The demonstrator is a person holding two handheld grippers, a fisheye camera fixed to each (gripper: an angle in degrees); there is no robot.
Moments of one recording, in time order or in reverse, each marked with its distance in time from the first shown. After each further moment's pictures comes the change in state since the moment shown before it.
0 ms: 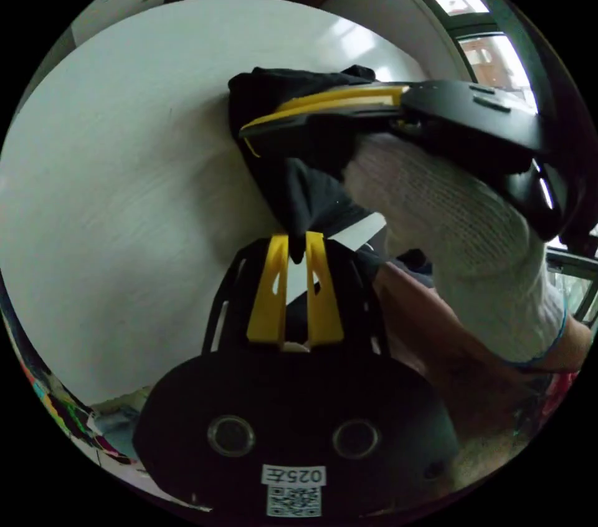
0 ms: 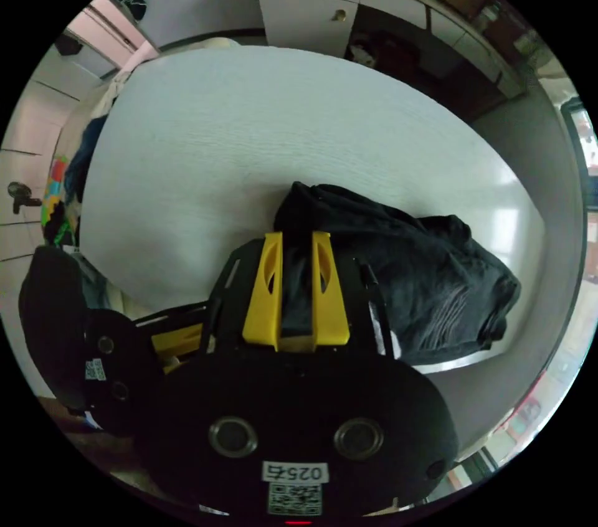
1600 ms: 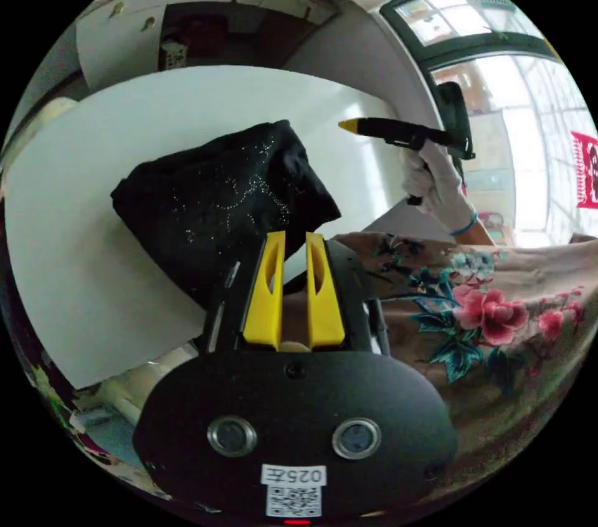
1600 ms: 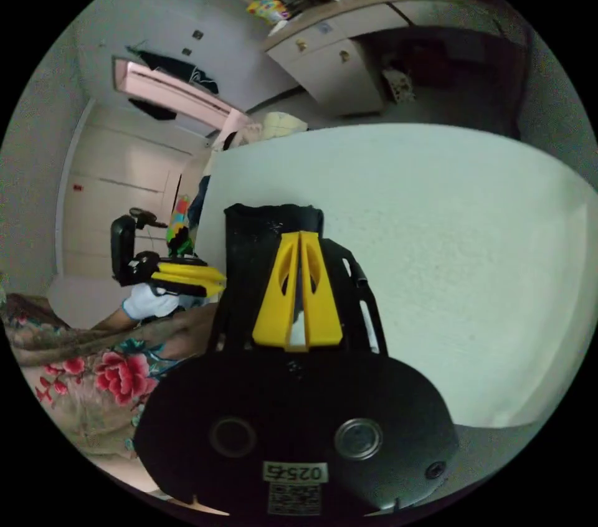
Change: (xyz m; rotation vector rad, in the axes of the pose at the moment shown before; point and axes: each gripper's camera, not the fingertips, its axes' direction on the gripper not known) left arm 0.124 -0.033 -0.041 0.135 0.082 -0.016; right arm 0.320 0.085 -0.125 0.174 -0.635 -0.006
